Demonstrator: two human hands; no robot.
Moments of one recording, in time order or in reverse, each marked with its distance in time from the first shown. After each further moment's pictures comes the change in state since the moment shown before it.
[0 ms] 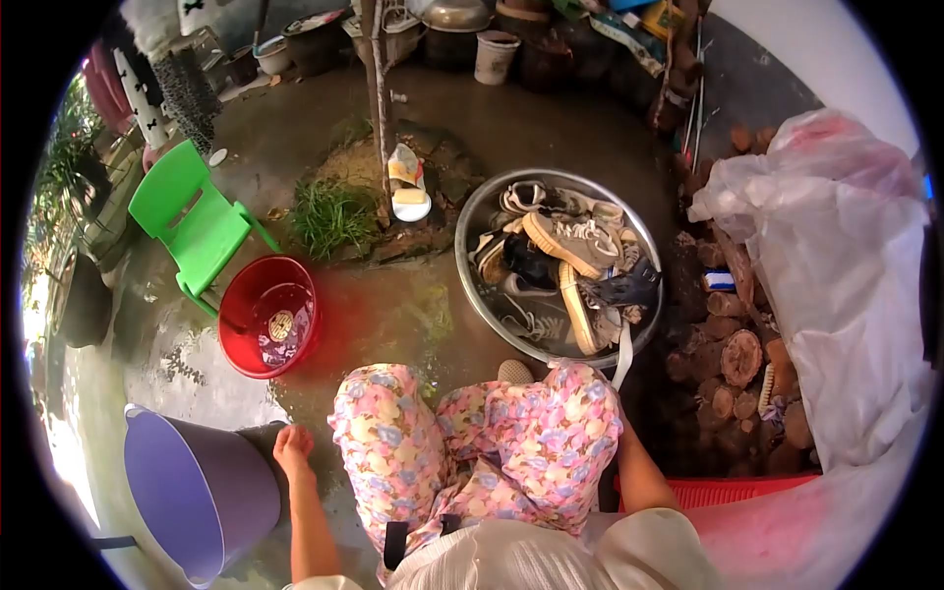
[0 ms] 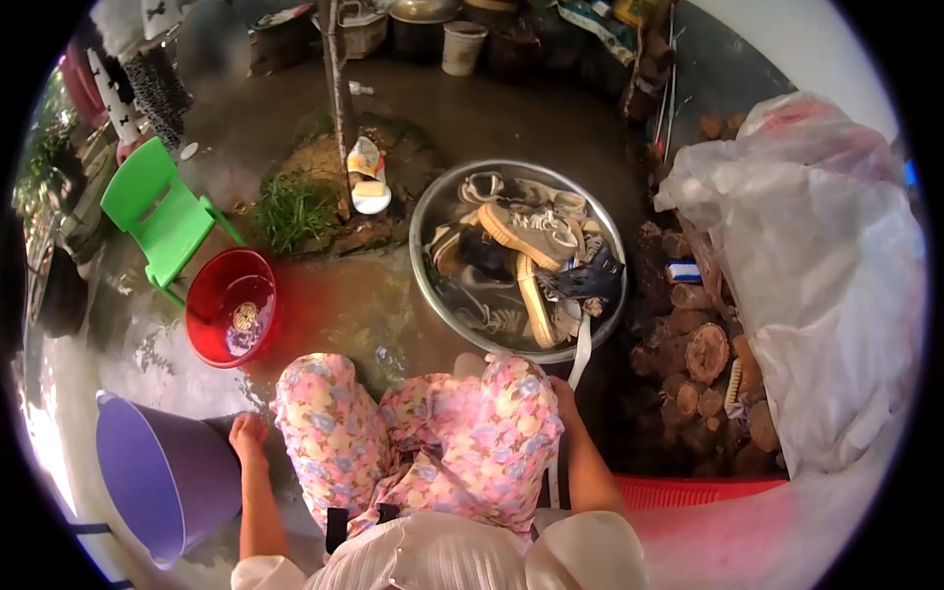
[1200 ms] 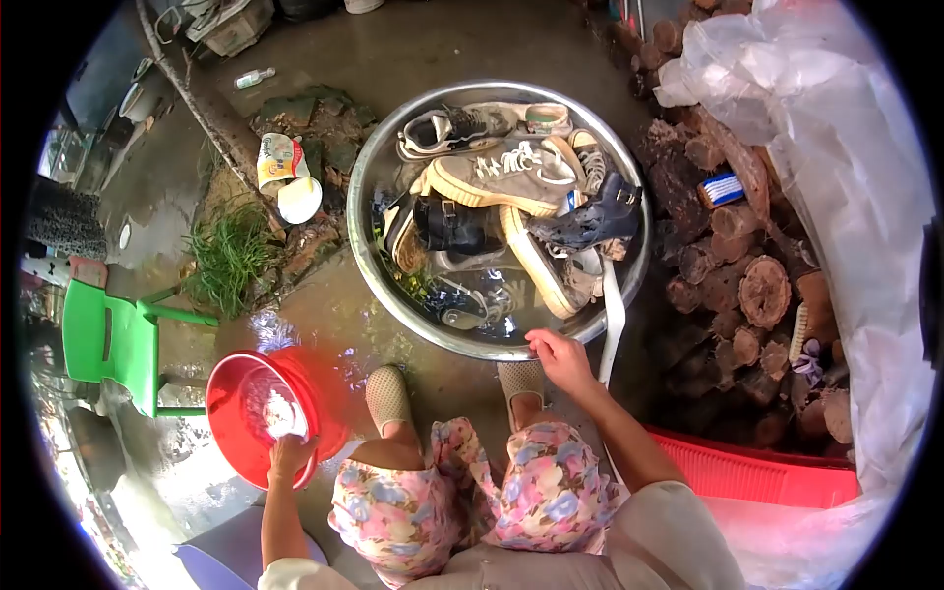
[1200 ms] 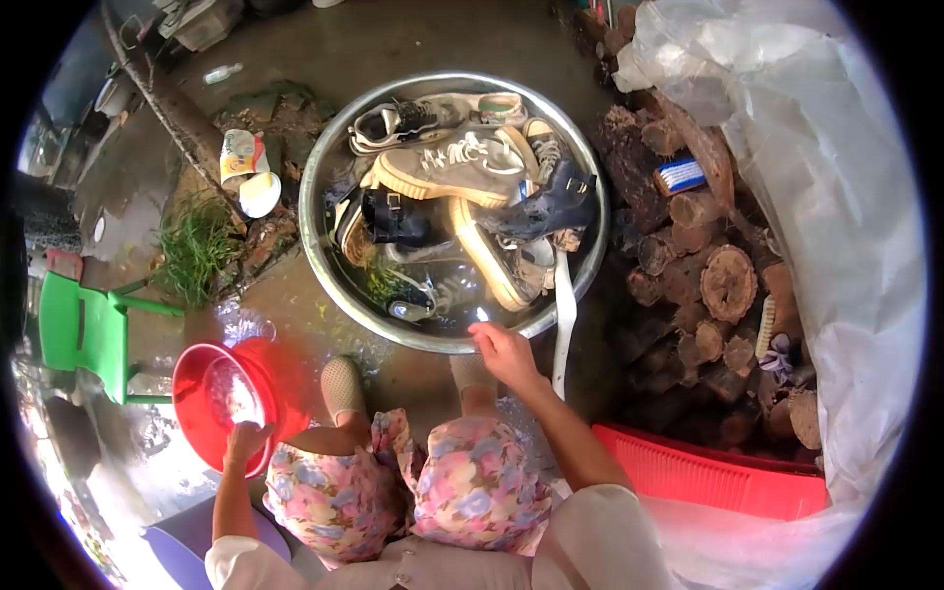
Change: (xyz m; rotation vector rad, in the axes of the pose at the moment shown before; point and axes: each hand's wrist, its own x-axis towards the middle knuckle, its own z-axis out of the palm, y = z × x) left_hand 0.118 0.020 0.176 1.957 -0.697 0.243; right_hand 0.058 -0.065 0.042 -0.387 0.176 -0.090
